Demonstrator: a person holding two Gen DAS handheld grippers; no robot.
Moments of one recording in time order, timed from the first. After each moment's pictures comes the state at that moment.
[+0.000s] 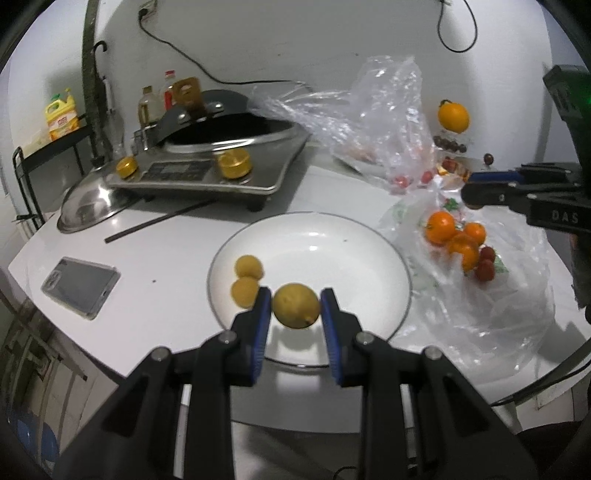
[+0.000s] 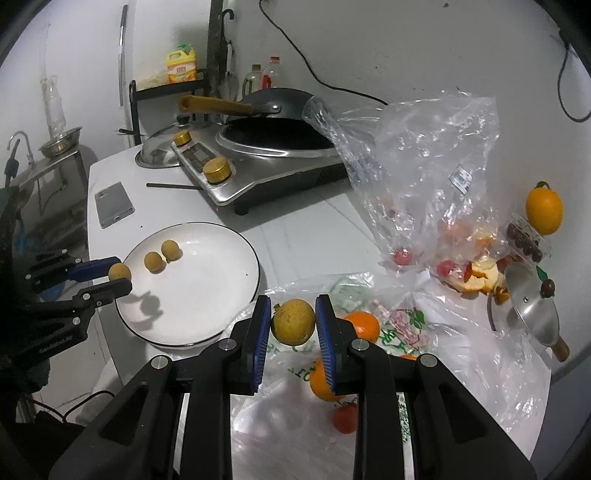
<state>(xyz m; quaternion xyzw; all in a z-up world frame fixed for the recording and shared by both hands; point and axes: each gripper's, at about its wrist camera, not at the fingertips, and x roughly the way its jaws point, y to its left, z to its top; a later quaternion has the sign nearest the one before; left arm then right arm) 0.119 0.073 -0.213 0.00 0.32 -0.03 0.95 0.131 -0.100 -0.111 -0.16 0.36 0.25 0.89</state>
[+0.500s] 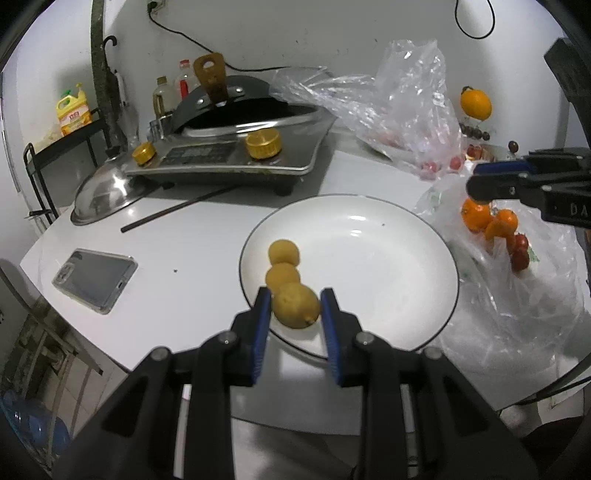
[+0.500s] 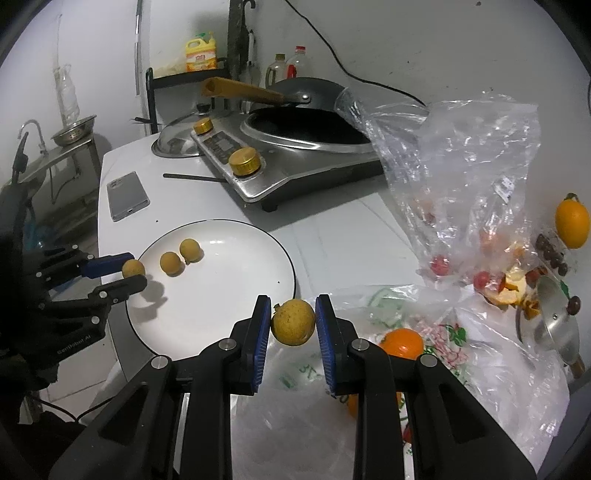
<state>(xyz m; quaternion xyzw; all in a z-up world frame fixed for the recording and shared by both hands) 0.133 0.089 -0.233 0.02 0.34 0.00 0.94 0.143 -0.064 -0.128 -0.16 0.37 0.28 0.87</state>
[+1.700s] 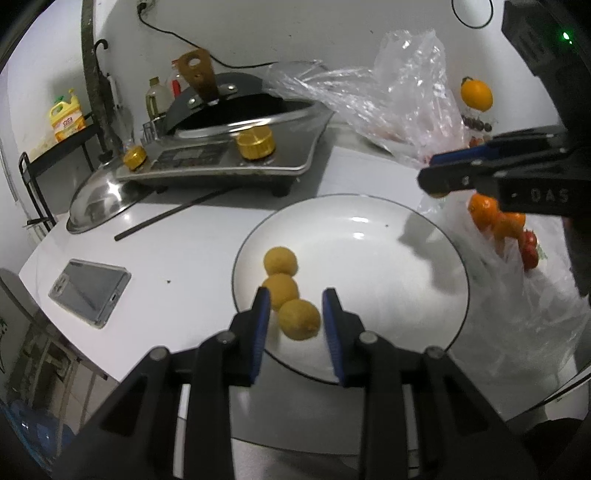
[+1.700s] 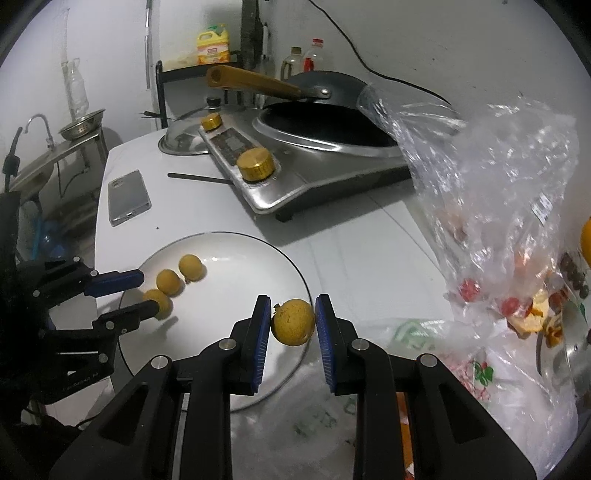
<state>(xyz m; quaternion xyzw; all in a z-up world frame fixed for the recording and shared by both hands) 0.148 0.090 -0.234 0.03 0.34 -0.01 0.94 0.174 -0.031 -0.141 -0.17 0.37 0.31 0.86</state>
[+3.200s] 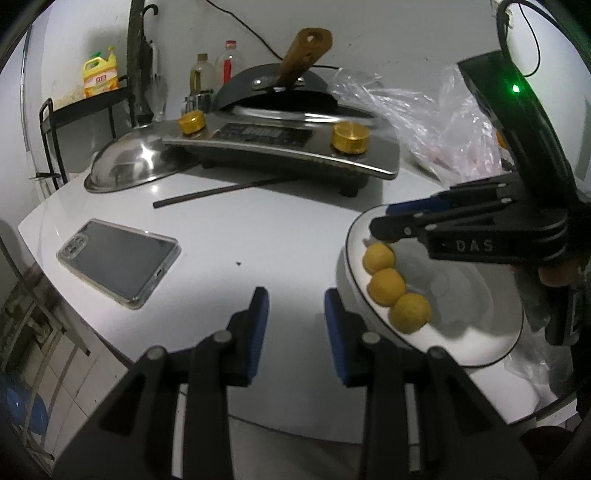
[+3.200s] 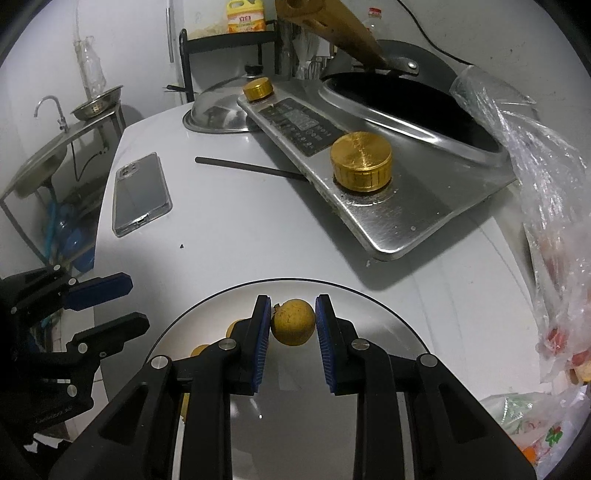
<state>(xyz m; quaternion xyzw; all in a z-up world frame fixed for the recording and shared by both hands) 0.145 0.173 -0.252 -0.05 0.33 0.02 0.94 0.208 0.081 -0.189 -0.18 0.42 0.35 0.82</state>
